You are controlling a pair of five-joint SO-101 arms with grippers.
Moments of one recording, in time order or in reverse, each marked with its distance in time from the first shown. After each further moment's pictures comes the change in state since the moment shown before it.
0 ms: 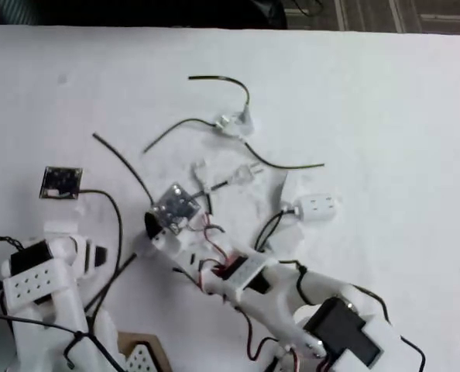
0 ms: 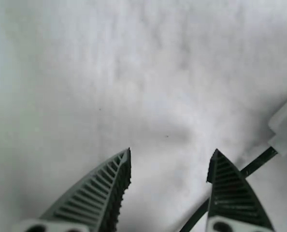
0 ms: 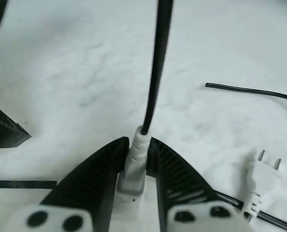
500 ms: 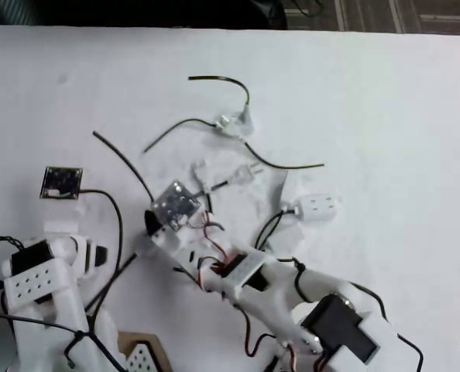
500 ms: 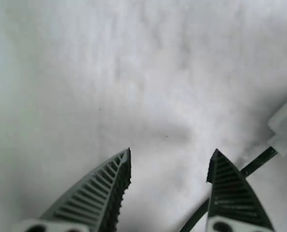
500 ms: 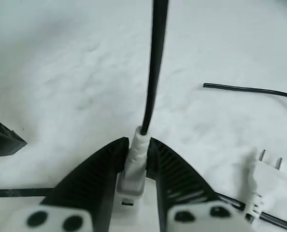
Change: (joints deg) left arm 0.0 0.0 0.0 0.0 0.0; right arm 0.3 2.1 -1.8 -0.1 -2.1
